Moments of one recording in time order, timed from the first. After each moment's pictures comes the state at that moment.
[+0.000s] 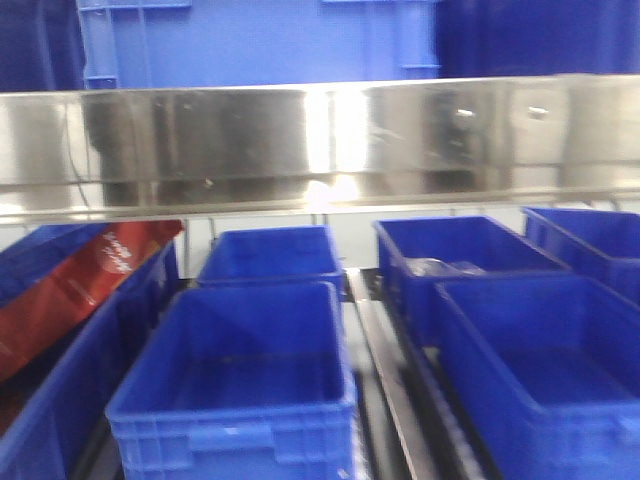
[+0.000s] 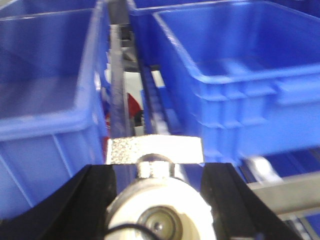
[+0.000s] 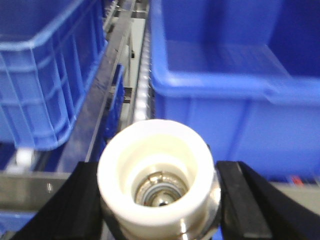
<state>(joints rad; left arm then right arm) 0.00 0.82 -1.22 0.01 0.82 0.05 0.08 0.88 -1.17 0.07 0.79 -0.08</state>
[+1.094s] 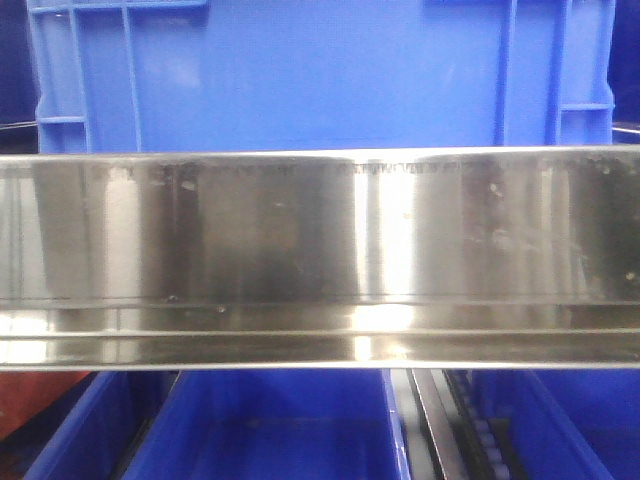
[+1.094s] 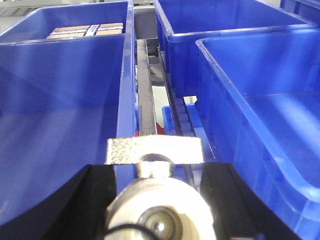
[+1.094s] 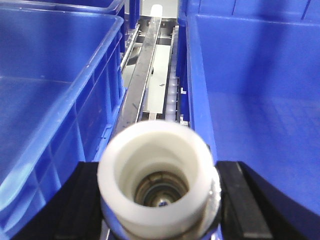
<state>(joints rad) 0.00 0.82 -1.22 0.01 0.82 0.05 0.08 0.88 -1.17 0.08 0.79 -0.08</state>
